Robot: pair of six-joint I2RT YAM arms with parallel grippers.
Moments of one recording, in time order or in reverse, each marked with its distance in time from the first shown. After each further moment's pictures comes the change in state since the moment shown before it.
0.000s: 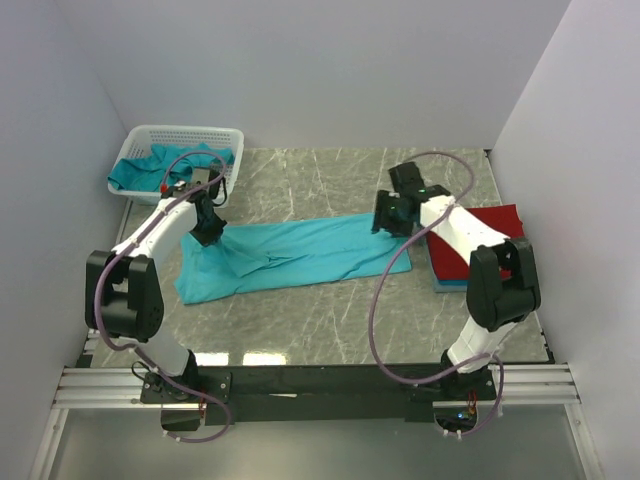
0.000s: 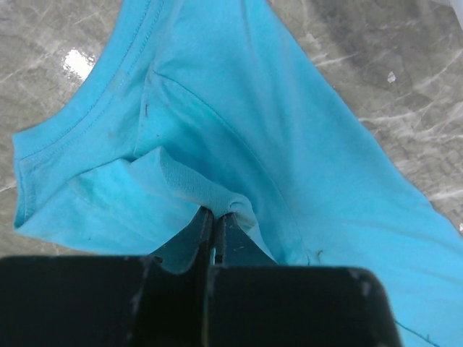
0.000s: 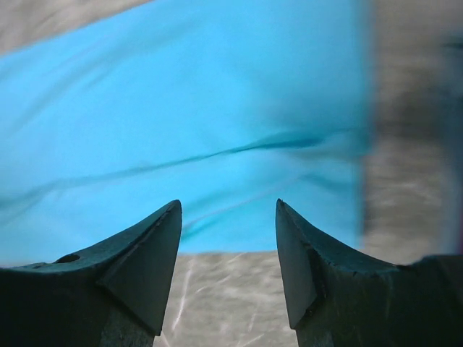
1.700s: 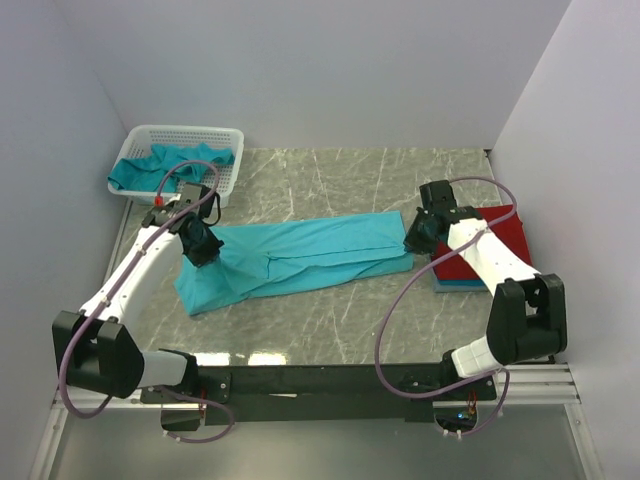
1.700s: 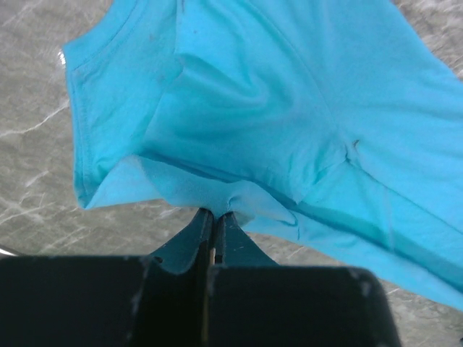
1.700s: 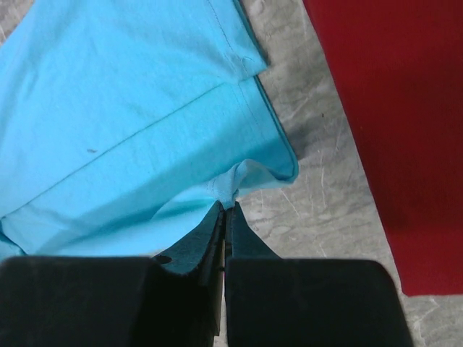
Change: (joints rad) left arm -0.070 -0.318 -0.118 -0.180 0.063 0.045; right arm -0.098 -0.262 -0.238 -0.033 0.029 0.179
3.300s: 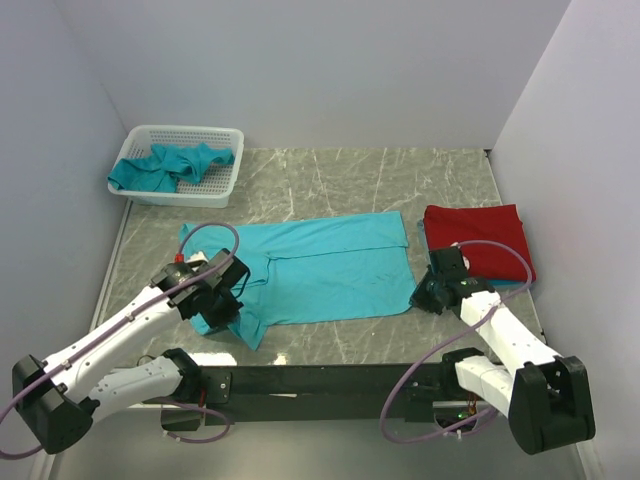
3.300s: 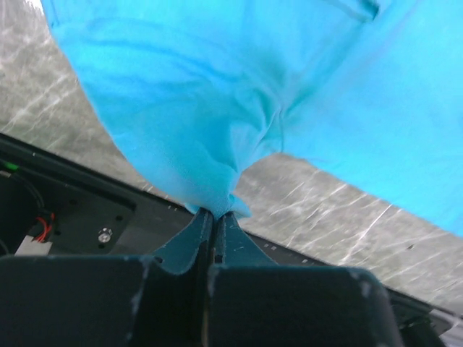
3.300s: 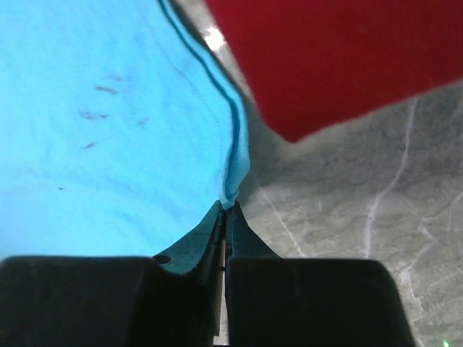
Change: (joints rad) left arm -0.493 -0.338 -0.273 -0.197 0.014 -0.427; right arm 0.020 -0.452 -0.565 0.102 -0.020 0.128
